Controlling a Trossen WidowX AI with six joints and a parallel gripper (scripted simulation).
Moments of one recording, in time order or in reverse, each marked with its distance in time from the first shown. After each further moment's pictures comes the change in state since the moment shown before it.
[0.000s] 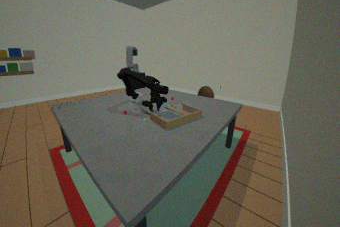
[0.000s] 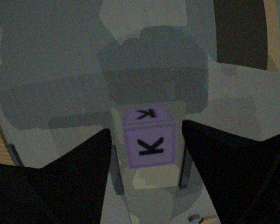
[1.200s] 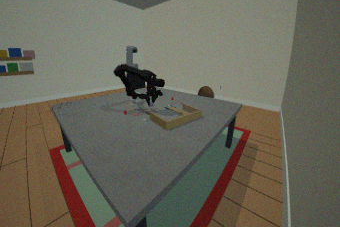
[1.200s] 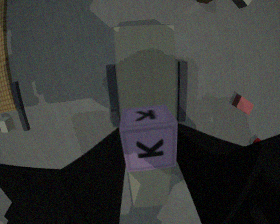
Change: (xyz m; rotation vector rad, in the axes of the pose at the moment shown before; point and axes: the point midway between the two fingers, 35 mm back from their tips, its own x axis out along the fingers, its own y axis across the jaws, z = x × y) arm -0.037 0.007 -0.063 -0.007 0.008 -0.009
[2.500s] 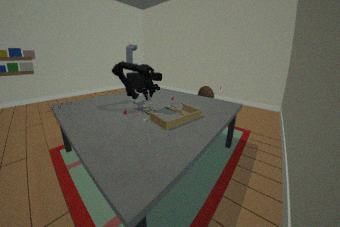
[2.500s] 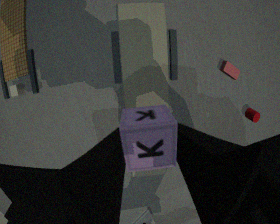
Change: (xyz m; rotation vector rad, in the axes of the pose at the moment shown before) arm -0.038 0.004 -0.039 -0.003 -0.003 0.004
